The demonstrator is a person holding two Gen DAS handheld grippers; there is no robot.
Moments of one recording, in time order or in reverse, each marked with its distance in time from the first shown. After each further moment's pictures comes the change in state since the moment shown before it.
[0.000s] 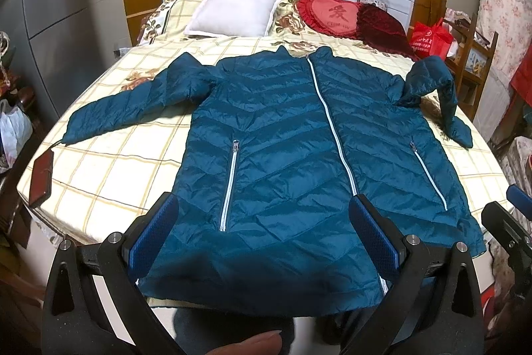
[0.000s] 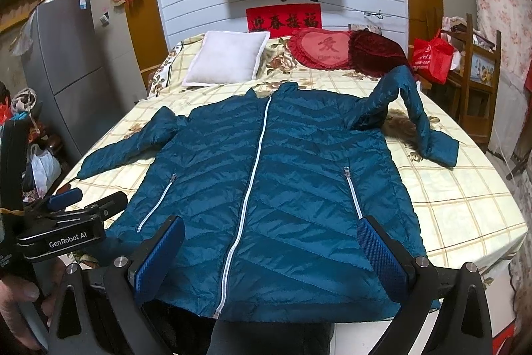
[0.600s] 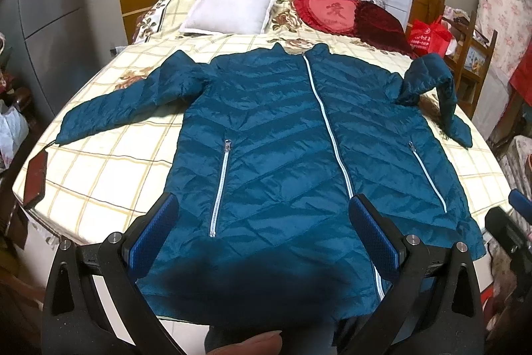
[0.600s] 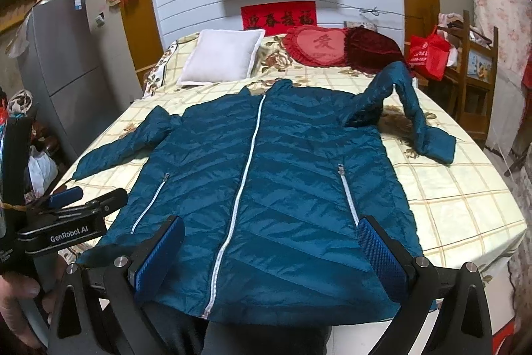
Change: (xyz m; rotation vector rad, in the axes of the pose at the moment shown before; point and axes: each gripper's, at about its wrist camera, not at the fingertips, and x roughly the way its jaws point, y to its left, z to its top) left arm 0.008 -0.011 0.005 0.006 0.017 -0.010; right arm 0.003 -0.013 -0.001 0.018 0.004 -0.017
